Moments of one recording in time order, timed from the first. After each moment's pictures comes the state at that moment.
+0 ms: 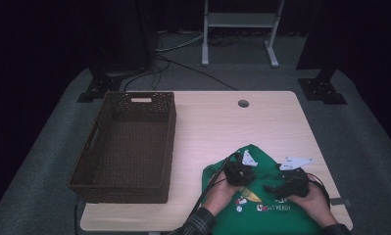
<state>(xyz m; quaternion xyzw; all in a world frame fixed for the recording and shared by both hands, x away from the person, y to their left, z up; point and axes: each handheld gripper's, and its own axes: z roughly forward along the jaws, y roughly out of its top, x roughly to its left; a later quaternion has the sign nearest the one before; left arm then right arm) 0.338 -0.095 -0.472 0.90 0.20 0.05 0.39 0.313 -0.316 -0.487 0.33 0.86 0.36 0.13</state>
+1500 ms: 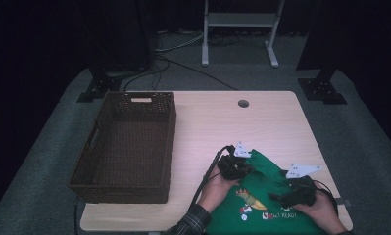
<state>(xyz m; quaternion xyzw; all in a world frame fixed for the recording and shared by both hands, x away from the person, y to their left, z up) 0.341 -0.073 -0.441 0.87 0.23 0.05 0.43 0.290 -0.328 -0.487 0.31 0.87 0.37 0.13</state>
